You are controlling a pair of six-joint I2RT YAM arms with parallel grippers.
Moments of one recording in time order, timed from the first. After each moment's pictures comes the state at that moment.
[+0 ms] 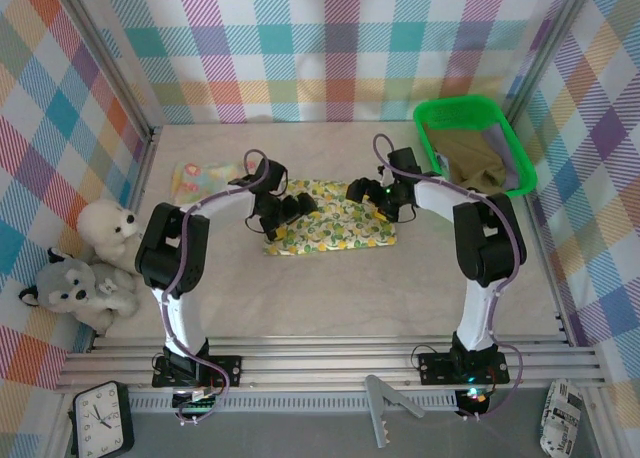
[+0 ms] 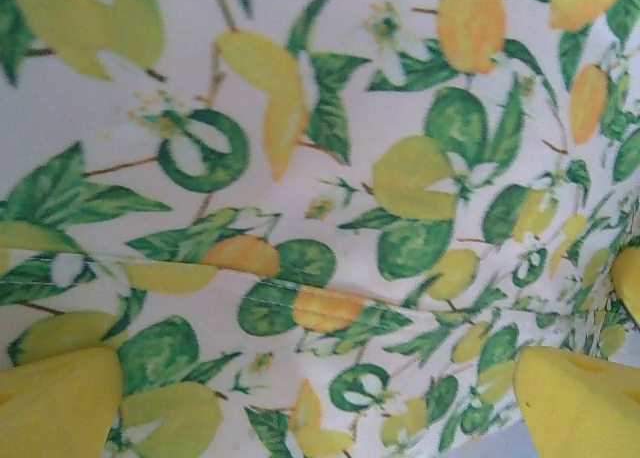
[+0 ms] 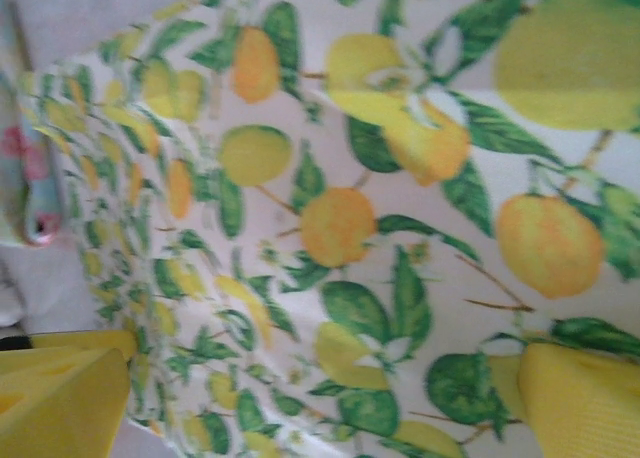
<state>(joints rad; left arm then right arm) -0.39 1.89 1.28 -0.50 0.35 -0.87 0.32 1.93 1.29 -0.36 -0.51 0.63</state>
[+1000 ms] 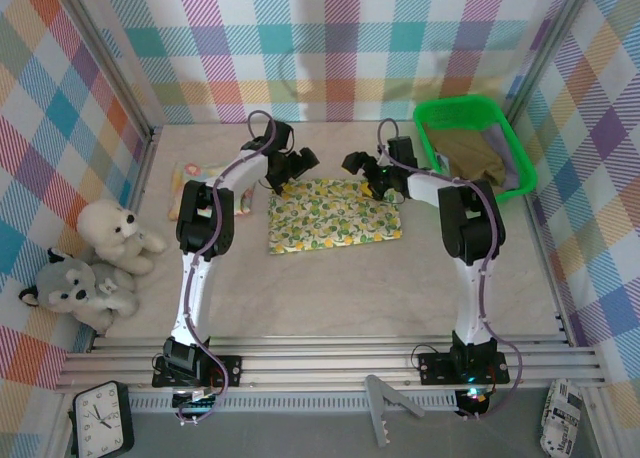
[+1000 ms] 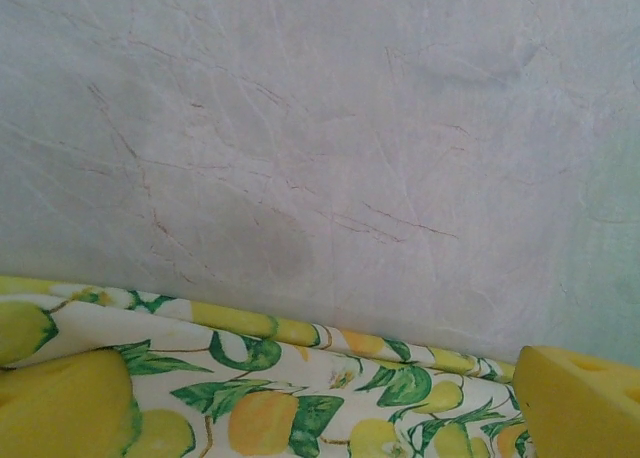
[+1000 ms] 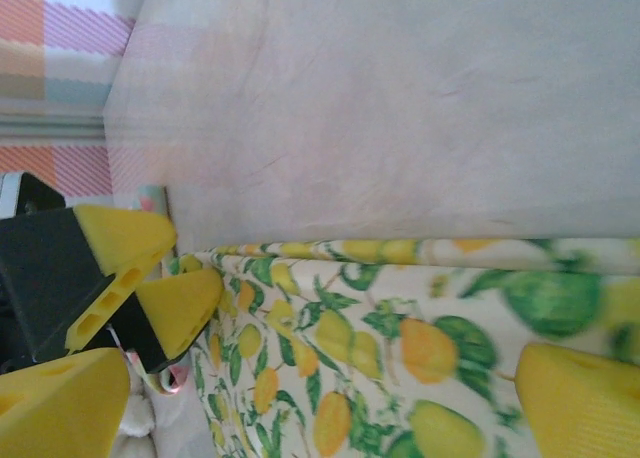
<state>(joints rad) -0.31 2.37 1.96 -0.58 0.21 -0.84 0.25 2.17 1.44 0.01 -0.57 0.87</state>
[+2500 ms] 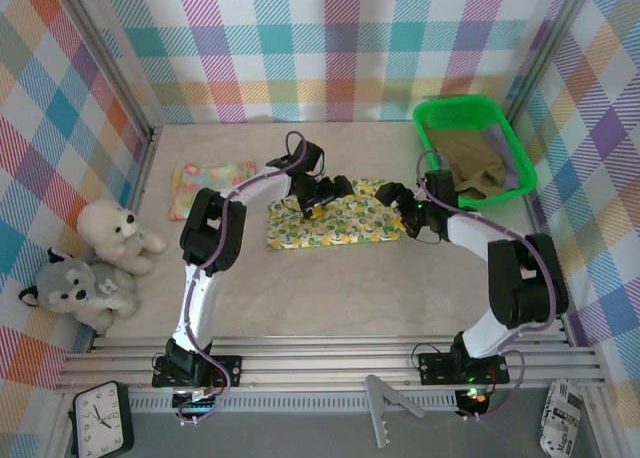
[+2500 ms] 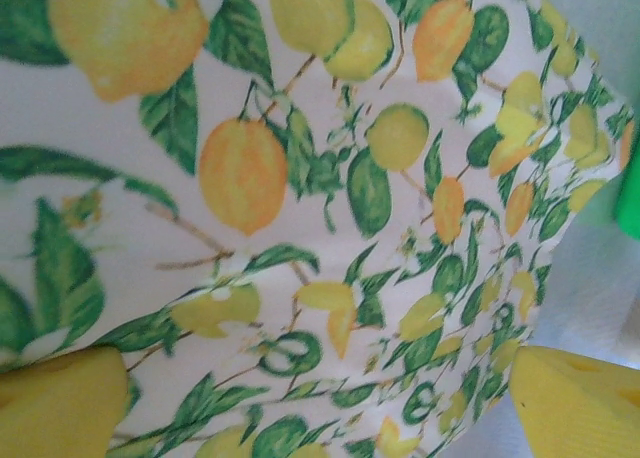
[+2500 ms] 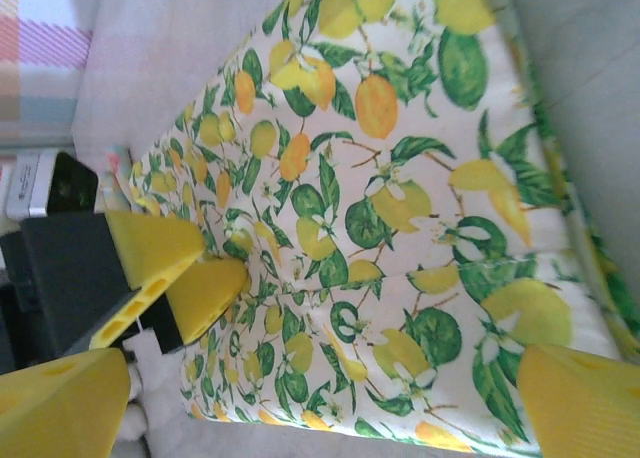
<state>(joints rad) -0.50 2.22 1.74 -0.57 0.42 -0.80 0.19 1.57 0.83 -0.03 -0.46 0.92</state>
